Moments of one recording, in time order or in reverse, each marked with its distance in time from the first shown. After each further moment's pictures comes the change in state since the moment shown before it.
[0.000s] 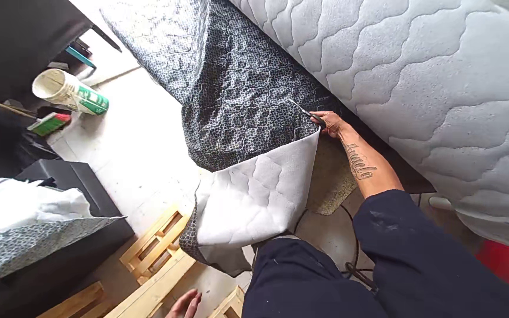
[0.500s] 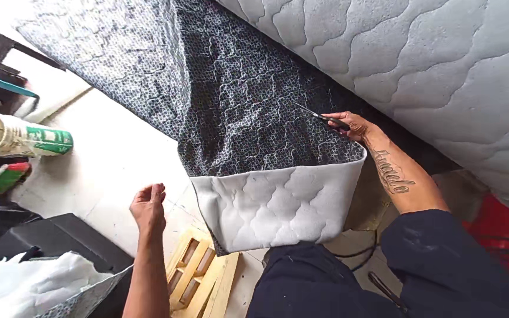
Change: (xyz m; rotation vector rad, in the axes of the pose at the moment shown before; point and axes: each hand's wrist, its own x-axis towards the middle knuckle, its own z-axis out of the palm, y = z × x) left_hand 0.484 0.278 -0.002 0.032 0.109 0.284; right_hand 0.045 -0.026 0.019 0.148 -0.059 0.040
